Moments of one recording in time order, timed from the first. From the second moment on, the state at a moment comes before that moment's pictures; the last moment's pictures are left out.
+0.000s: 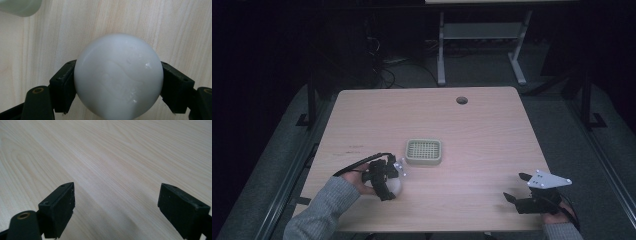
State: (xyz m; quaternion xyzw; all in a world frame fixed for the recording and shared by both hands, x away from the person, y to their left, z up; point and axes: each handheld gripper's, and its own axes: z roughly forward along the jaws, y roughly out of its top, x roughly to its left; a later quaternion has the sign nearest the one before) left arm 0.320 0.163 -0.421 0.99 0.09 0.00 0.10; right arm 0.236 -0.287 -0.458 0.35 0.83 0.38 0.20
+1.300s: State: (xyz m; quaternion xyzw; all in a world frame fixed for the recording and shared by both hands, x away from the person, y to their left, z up) left arm 0.346 0.147 -0.399 0.99 0.08 0.01 0.09; right arm 0.236 -0.289 -0.458 0.35 0.83 0.39 0.20
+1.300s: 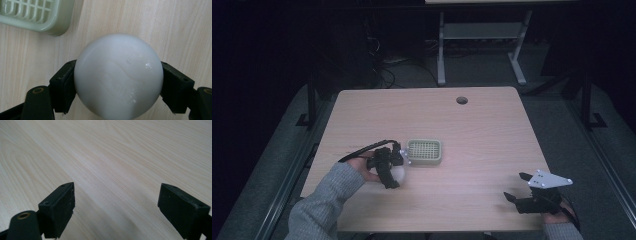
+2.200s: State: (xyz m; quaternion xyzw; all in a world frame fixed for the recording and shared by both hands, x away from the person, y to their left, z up) left arm 0.370 0.125 -0.385 0.99 0.07 0.01 0.08; right arm 0.236 -0.290 -0.457 0.35 0.83 0.39 0.20
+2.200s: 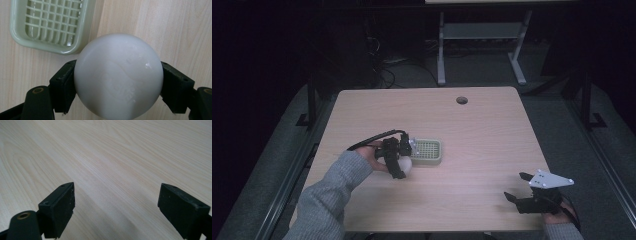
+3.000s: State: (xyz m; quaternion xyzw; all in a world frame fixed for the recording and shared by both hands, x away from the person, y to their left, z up) left arm 0.399 0.104 -0.370 1.00 0.06 0.02 0.08; right arm 0.236 -0.290 -0.457 0.35 0.82 0.39 0.20
